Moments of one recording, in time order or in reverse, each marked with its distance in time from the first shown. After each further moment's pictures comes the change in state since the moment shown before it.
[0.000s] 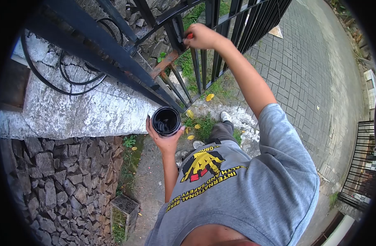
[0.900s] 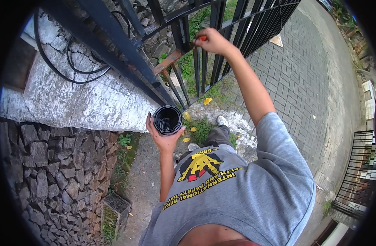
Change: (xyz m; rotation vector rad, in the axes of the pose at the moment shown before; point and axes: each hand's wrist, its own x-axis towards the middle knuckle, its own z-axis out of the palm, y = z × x) left_hand -0.007 0.007 -0.004 0.022 0.000 0.053; right_hand -0.018 0.018 0.003 0.125 -0.006 0.043
